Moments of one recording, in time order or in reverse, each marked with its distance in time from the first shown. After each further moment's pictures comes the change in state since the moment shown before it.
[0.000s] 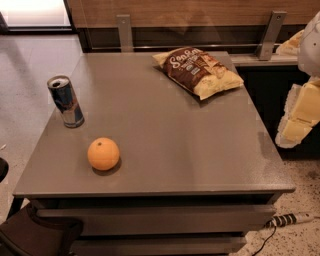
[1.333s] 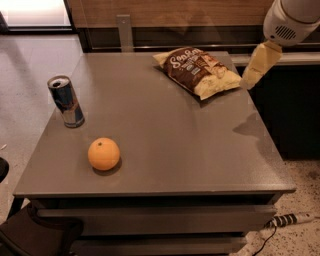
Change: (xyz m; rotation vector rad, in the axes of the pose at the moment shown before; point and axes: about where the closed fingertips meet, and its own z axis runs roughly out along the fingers) arm -0.007 -0.156 0.060 0.235 0.034 0.223
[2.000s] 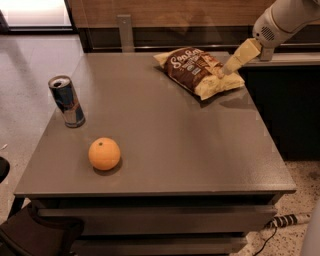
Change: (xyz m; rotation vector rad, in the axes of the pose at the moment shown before) arm -0.019 -0.060 0.094 -0.112 -0.195 0.301
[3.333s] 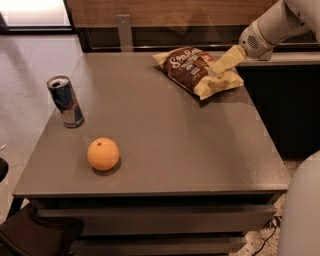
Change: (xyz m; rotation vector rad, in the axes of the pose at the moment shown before) arm -0.015 0.013 0.050 -0.152 -0.077 0.108
